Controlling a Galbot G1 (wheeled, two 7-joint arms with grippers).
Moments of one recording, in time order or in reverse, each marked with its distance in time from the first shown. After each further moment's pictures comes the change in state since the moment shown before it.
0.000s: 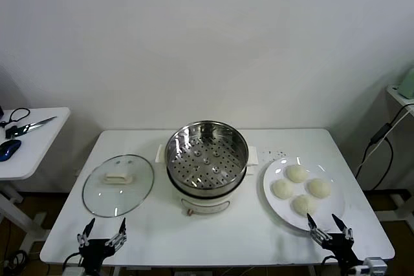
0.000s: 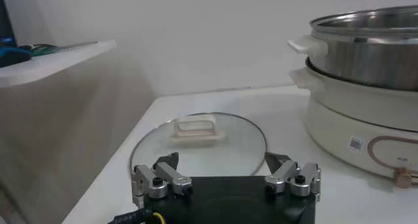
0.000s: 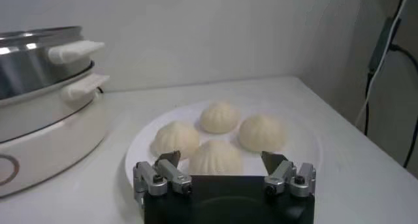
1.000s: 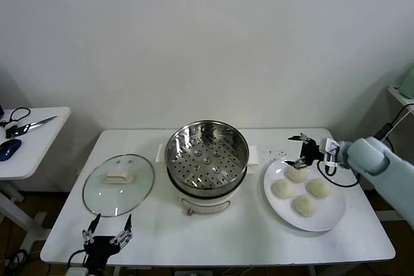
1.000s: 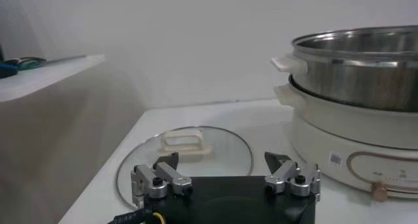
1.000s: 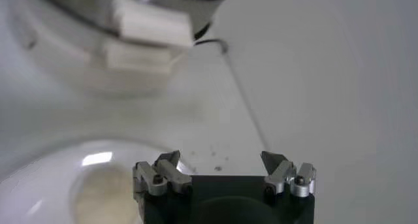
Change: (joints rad) left arm 0.012 -0.008 0.024 -0.029 0.013 -0.035 0.018; right arm 1.638 -0.462 -1.351 -0.626 -0.448 0.047 -0.942
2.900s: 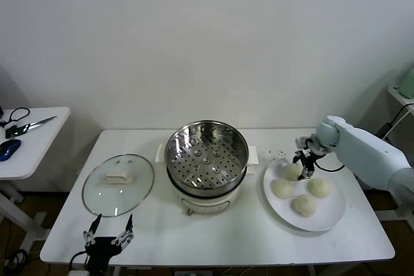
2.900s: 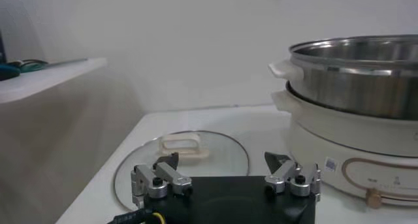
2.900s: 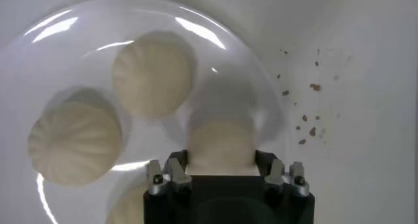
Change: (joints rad) left arm 0.014 -0.028 0.006 -0.007 0.011 -0.028 -0.001; right arm 0.180 0.312 -0.310 -0.421 -0.113 0.006 -0.157
